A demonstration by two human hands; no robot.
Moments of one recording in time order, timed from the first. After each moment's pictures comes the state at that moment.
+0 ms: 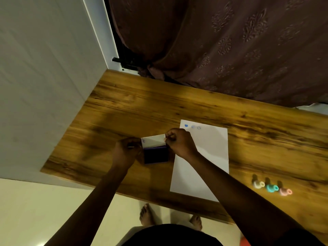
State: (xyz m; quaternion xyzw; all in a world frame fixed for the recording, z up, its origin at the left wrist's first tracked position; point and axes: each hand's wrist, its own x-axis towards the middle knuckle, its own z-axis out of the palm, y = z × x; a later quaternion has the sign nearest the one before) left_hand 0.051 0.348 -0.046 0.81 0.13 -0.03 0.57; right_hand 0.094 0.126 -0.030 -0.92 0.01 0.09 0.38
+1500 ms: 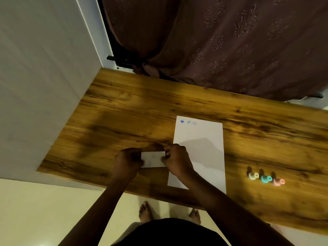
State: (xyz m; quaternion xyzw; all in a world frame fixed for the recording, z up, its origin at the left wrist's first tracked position) left_hand 0.008 0.333 -0.047 0.88 0.10 -0.08 0.45; right_hand 0.019 0.139 -0.025 -0.93 0.06 0.13 0.34
